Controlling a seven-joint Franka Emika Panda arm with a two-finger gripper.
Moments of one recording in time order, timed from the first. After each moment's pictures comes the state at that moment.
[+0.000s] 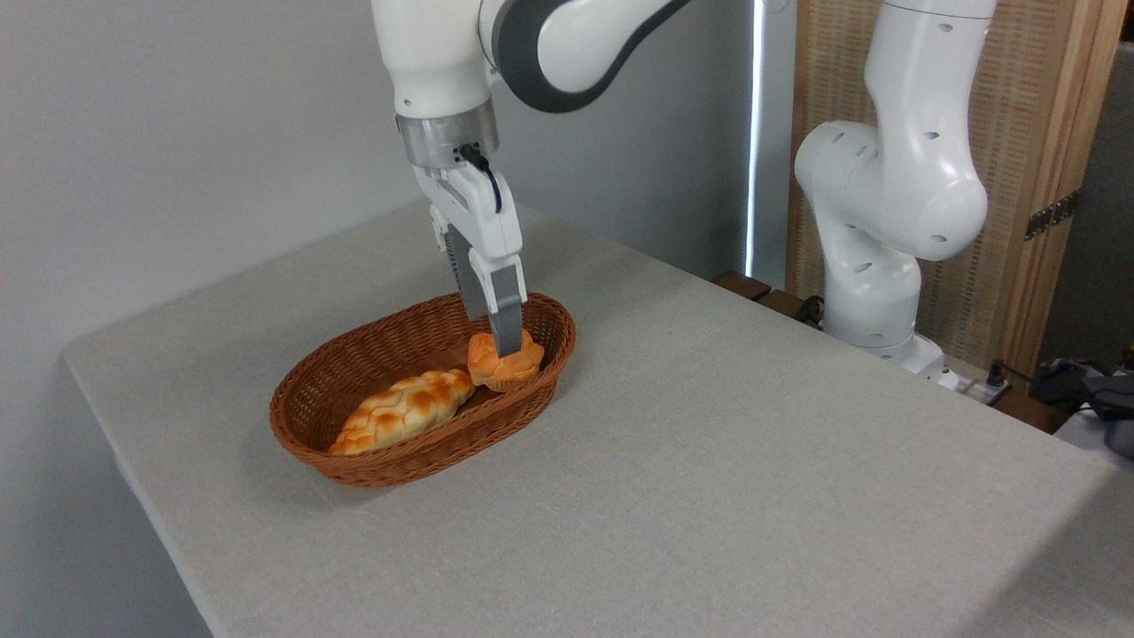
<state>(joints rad) -0.29 -0.22 -0.06 -2.19 -0.03 1.97 0.66</state>
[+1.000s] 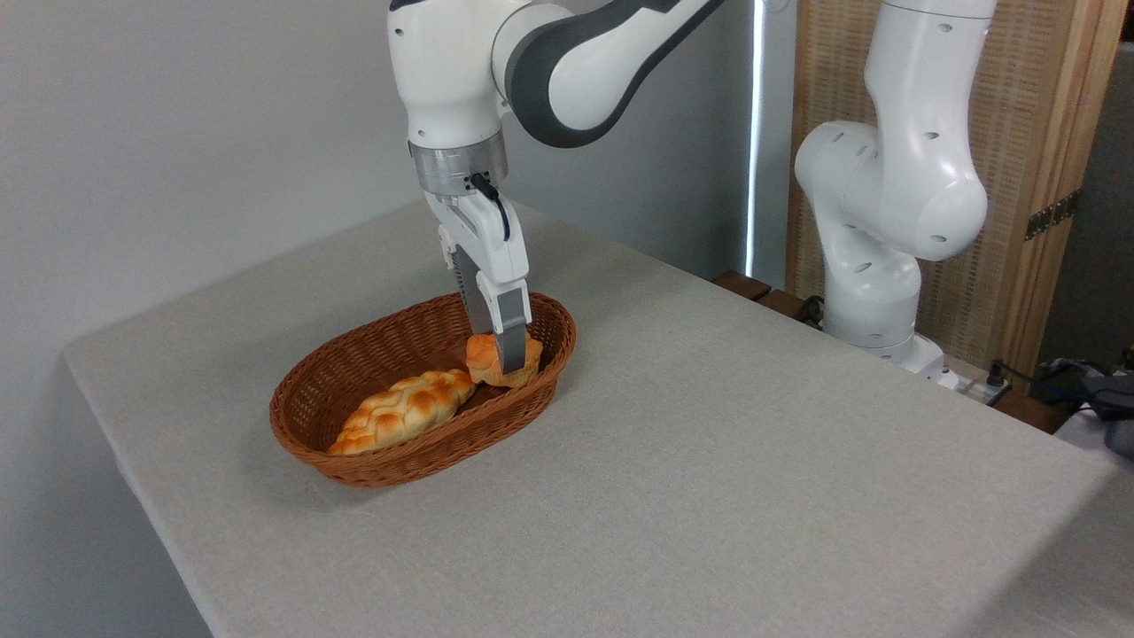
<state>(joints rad) -0.30 -0.22 -0.07 -2.27 -0.06 2.06 0.67</state>
